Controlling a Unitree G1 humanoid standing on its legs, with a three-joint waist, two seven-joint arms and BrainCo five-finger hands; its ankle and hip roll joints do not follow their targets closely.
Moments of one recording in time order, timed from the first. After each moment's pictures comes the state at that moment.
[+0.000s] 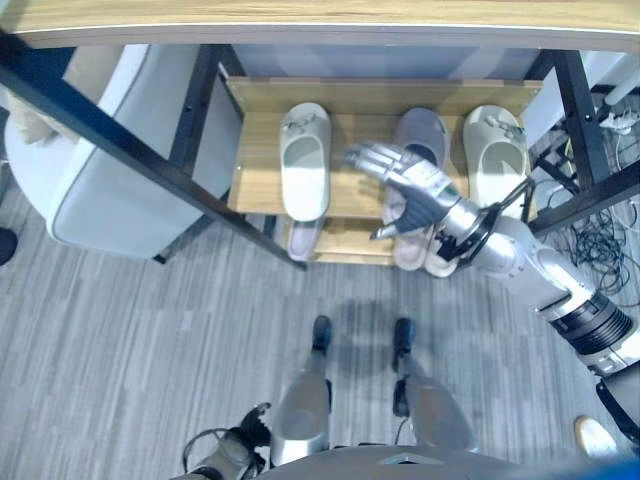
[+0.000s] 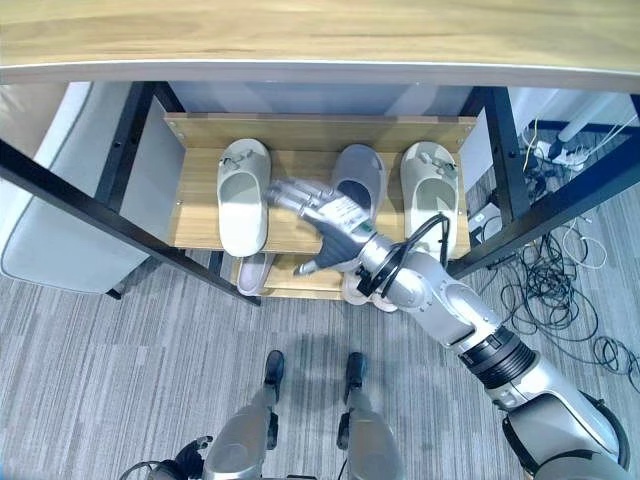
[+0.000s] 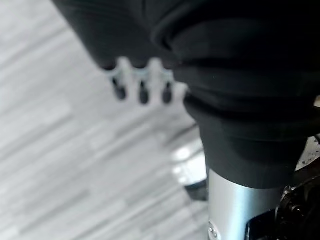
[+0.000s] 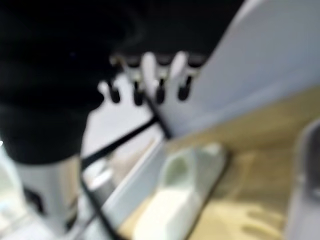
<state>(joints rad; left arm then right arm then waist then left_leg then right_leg) -0.05 0.23 -0.39 1.28 0.11 -0.14 0.09 -0.61 -0.72 0.51 -0.04 -0.46 -0.24 -0.10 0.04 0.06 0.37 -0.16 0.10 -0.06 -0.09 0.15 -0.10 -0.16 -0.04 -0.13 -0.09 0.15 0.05</state>
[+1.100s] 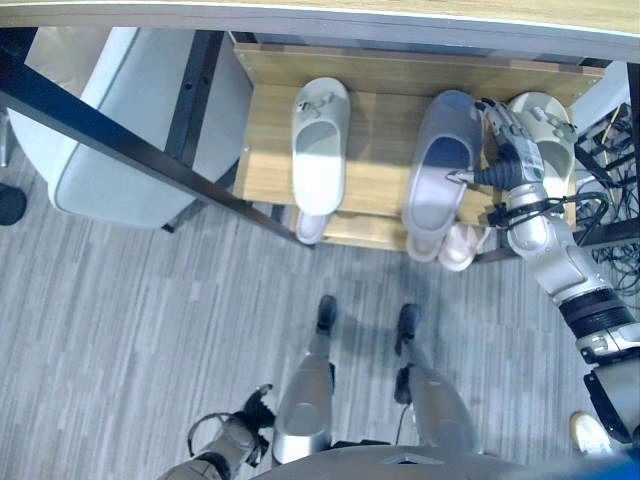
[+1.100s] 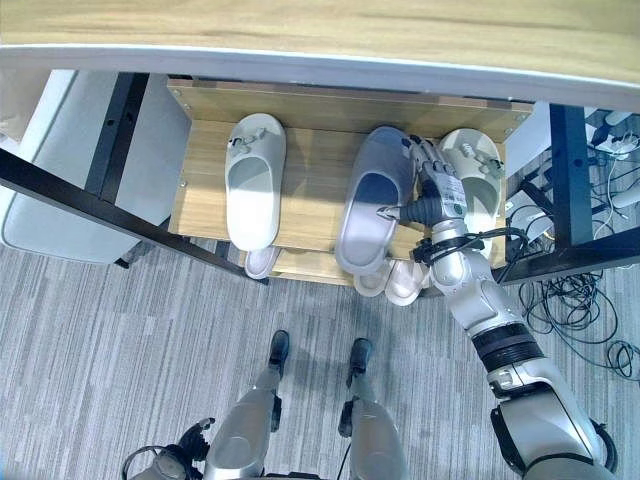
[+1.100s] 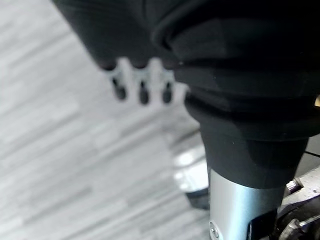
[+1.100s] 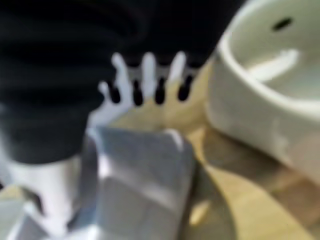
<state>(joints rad) -0.09 0.23 -0.39 1.28 0.11 -0.14 0.13 -0.60 -0.64 0.28 0.38 -0.41 -0.13 -0.39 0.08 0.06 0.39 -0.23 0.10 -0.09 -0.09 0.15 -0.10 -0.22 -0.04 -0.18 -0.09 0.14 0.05</state>
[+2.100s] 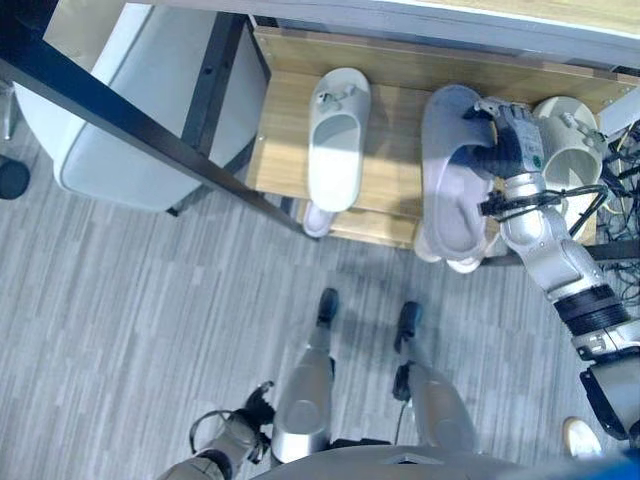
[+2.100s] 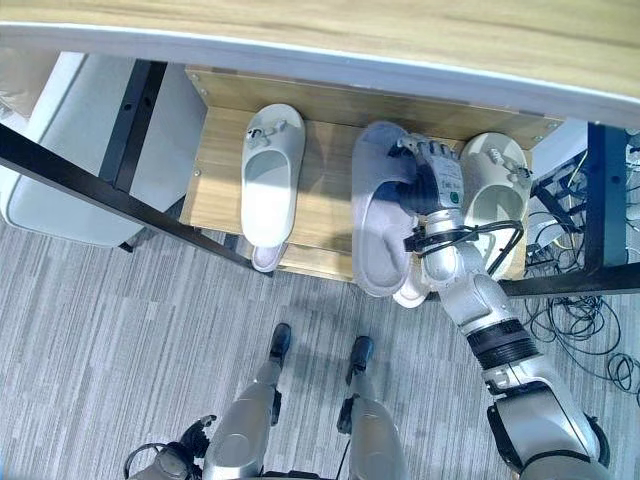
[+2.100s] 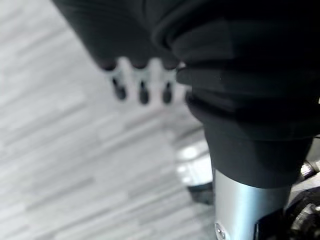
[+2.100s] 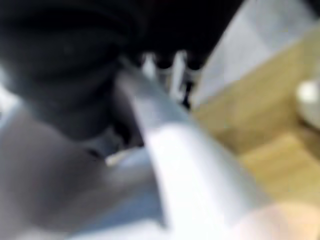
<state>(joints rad) -0.09 0.23 -0.38 1.28 0.11 -0.14 0.14 -0.58 -0.63 0.28 0.16 -0.47 -0.11 -0.46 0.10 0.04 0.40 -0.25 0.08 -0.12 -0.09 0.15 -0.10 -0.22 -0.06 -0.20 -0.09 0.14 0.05</state>
